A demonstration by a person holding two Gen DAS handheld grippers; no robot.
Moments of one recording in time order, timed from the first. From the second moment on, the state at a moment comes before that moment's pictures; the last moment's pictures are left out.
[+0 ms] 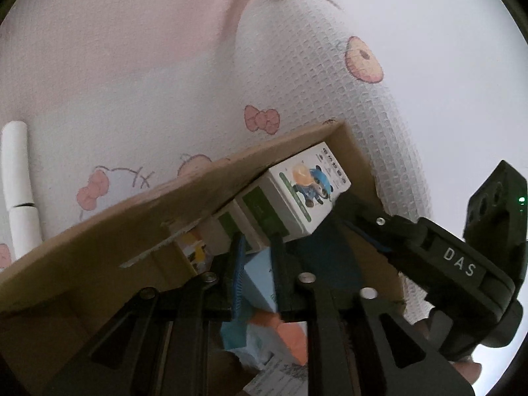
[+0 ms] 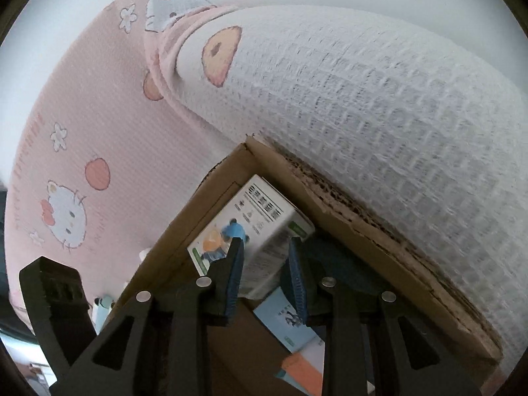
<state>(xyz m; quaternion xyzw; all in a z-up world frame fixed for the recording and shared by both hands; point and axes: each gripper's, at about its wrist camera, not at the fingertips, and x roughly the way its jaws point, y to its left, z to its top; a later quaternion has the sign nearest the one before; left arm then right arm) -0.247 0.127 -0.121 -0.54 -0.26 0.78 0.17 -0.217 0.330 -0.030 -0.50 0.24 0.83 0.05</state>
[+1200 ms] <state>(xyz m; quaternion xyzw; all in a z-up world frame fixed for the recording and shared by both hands) -0.065 -0.057 -0.027 -0.40 -0.15 0.89 0.12 -0.106 0.081 0.023 -0.44 0.01 0.88 -0.17</state>
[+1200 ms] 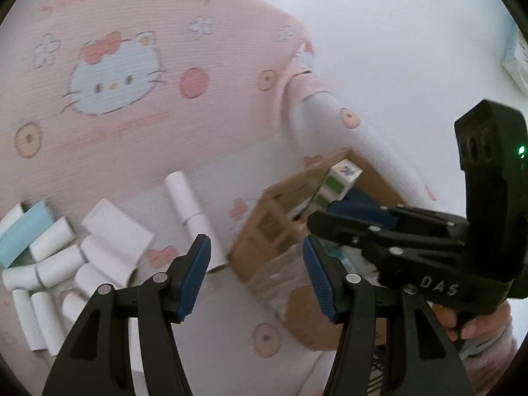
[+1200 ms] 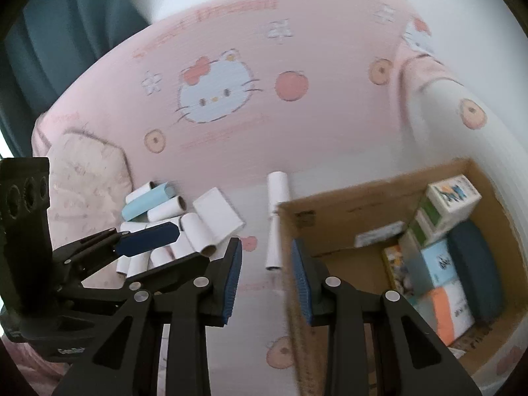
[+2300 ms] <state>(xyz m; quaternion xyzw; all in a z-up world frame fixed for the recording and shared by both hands) -0.023 -0.376 -0.129 -0.41 -0.38 0.82 -0.13 -0.201 -0.121 -0.078 -0.52 -0.01 0.79 -0.33</state>
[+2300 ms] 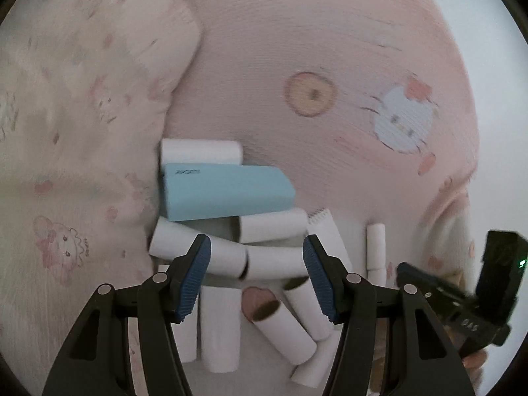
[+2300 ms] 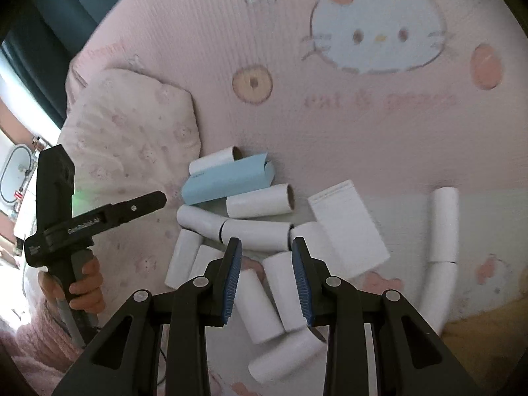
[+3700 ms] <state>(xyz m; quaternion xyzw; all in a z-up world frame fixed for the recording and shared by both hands) -0.051 -0.420 -0.185 -0.42 -0.36 0.80 -0.22 -0.298 -0.241 -0.181 -0.56 0.07 0.74 -0.35</state>
